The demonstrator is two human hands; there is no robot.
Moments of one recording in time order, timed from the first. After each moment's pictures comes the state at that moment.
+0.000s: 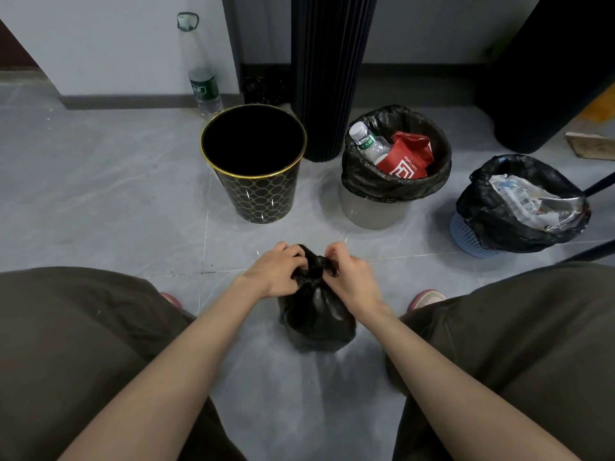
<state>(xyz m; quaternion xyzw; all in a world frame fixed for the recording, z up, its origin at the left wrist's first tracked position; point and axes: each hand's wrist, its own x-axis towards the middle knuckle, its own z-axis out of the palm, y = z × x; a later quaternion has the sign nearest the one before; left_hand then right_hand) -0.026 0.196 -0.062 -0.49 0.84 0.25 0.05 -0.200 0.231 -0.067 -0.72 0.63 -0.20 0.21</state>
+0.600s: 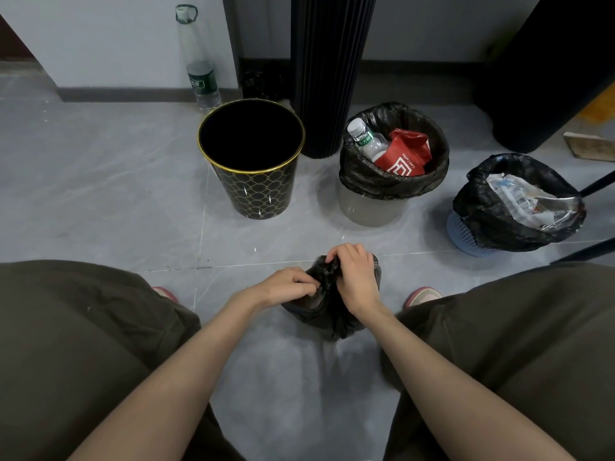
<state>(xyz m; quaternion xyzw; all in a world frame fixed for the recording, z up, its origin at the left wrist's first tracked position) -0.047 0.226 -0.064 -0.55 0.62 0.57 -0.04 -0.215 0.237 -0.080 -0.74 0.62 -0.19 0.15</state>
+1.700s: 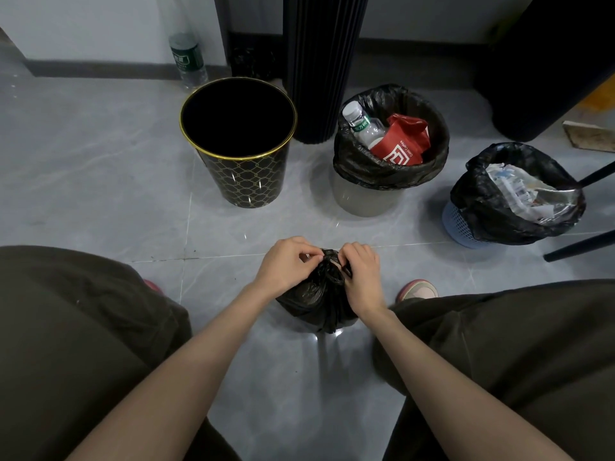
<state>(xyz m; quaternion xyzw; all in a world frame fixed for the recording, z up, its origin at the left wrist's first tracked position) -0.075 0.207 -0.084 -0.58 0.68 0.39 -0.23 -0.238 0.240 -0.098 -0.72 0.62 -0.26 0.18</state>
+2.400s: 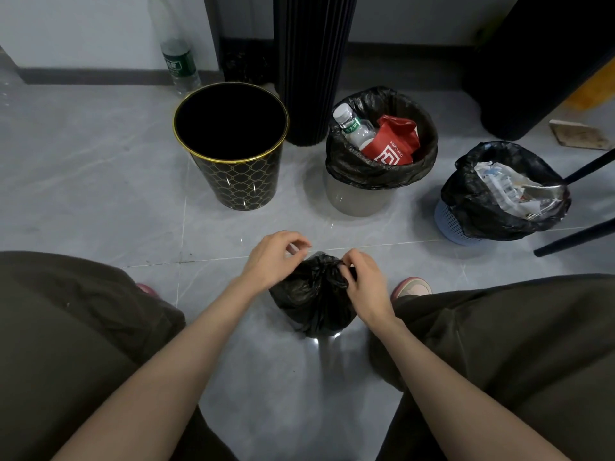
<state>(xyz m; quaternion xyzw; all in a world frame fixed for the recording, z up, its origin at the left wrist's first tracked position) -0.060 0.201 -0.074 -0.58 0.71 0.36 -0.19 -0.252 0.258 -0.083 -0.67 0.66 -0.23 0.26</state>
